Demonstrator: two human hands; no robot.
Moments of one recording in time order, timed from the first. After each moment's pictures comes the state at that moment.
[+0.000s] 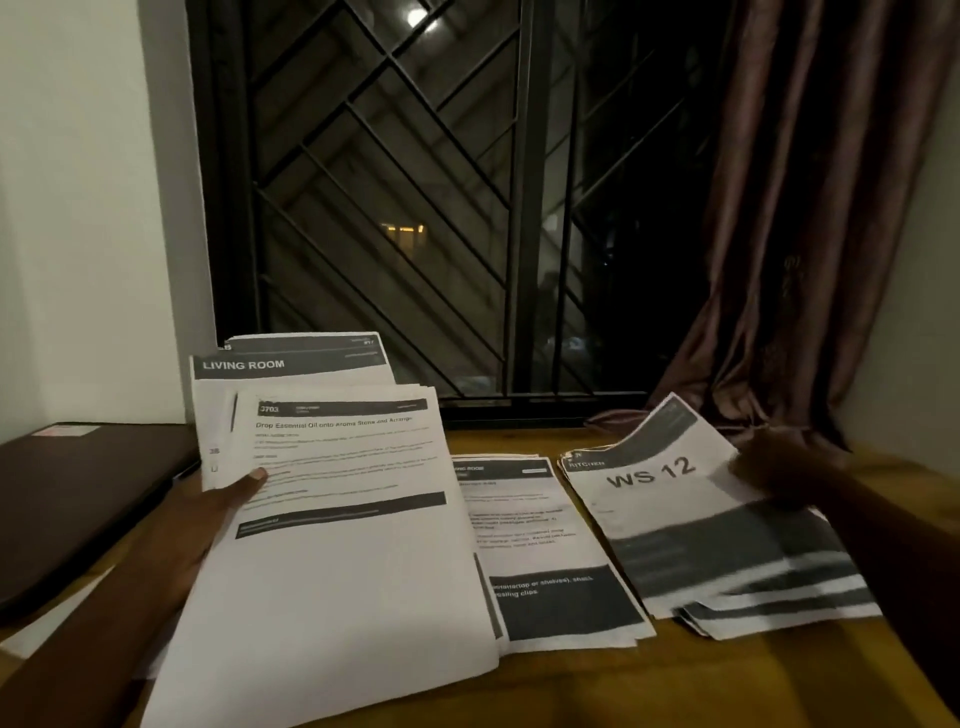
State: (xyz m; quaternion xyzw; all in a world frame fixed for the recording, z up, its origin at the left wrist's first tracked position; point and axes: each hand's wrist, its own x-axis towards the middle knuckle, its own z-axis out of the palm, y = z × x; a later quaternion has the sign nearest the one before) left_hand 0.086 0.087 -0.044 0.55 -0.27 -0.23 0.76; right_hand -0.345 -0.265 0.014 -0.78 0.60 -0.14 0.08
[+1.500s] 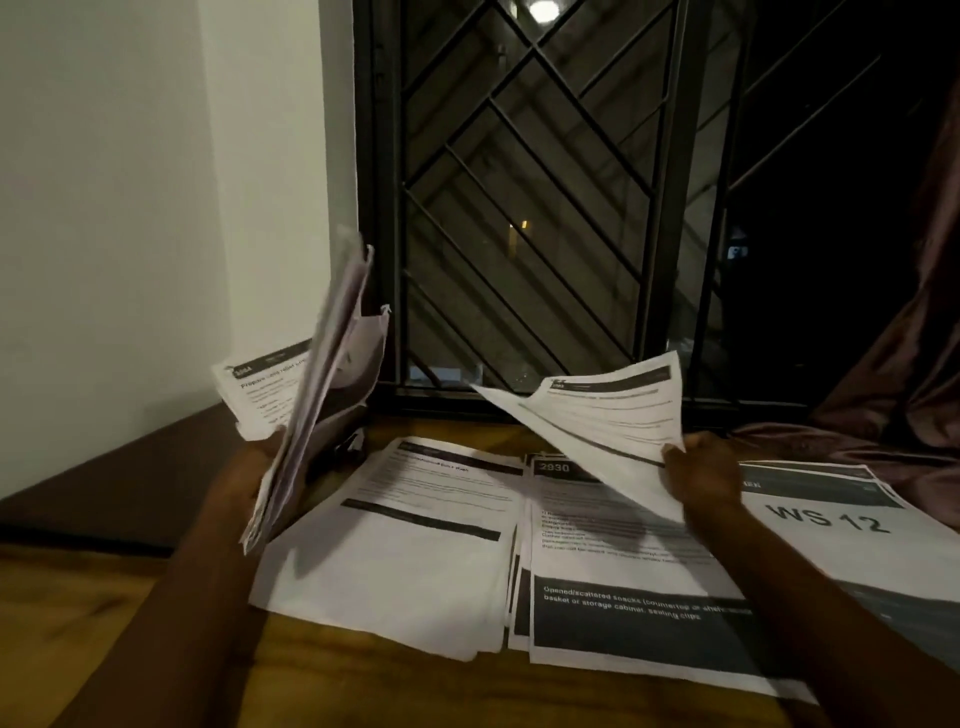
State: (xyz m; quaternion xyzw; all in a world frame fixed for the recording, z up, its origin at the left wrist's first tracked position) left_hand 0.212 0.134 -0.048 0.62 -0.10 -0.15 0.76; right_hand -0.134 -0.126 -0.004 -0.64 0.50 -0.46 0.36
